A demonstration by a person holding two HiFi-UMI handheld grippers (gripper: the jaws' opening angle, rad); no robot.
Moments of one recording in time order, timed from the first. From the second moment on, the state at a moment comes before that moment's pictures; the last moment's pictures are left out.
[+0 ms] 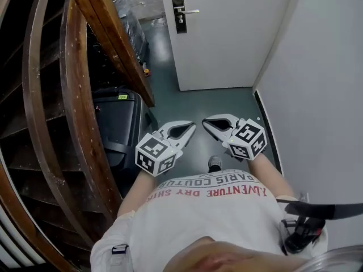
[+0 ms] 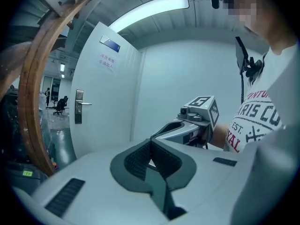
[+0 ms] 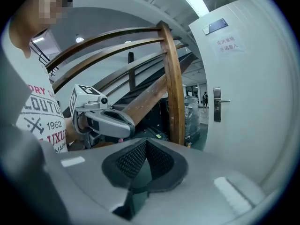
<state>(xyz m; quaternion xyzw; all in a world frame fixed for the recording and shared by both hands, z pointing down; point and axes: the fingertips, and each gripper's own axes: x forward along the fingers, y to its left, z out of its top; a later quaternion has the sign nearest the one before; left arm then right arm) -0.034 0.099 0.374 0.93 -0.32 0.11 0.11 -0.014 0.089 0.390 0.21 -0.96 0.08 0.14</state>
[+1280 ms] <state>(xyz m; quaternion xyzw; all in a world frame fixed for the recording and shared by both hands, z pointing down) -0.015 0.215 0.362 0.93 -0.34 0.11 0.09 0.000 0.200 0.373 0.19 -0.97 0.05 0.13</state>
